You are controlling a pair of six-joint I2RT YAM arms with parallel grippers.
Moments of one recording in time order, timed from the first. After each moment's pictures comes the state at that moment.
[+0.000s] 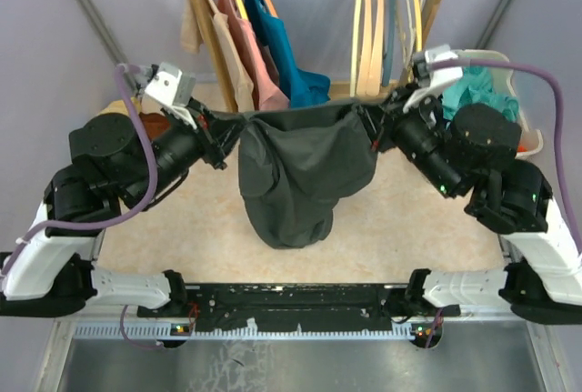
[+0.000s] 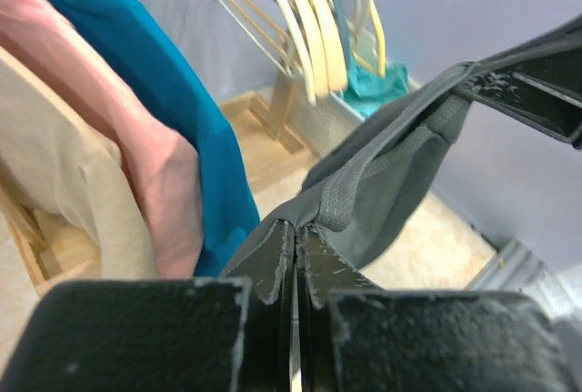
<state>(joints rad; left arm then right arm) -1.21 1.16 1.91 -0.71 -0.55 -0.20 1.10 1.13 1.91 -0.73 0.58 0.14</state>
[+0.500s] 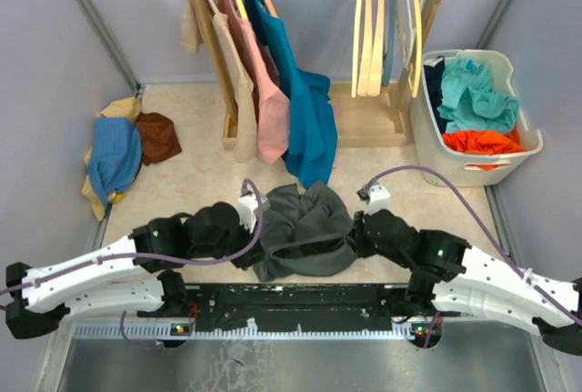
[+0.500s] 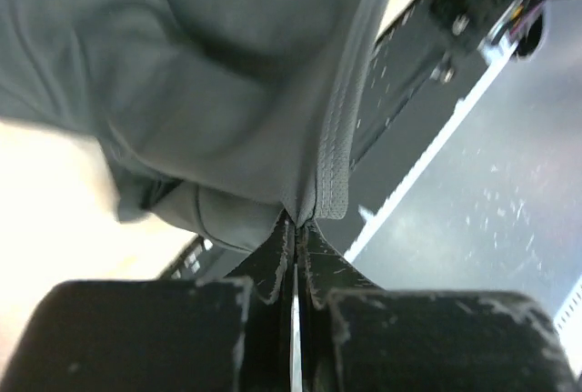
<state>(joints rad) -1.21 0.85 0.90 -0.69 -0.06 -0.53 1.11 0.63 0.66 -0.69 0.36 0.64</state>
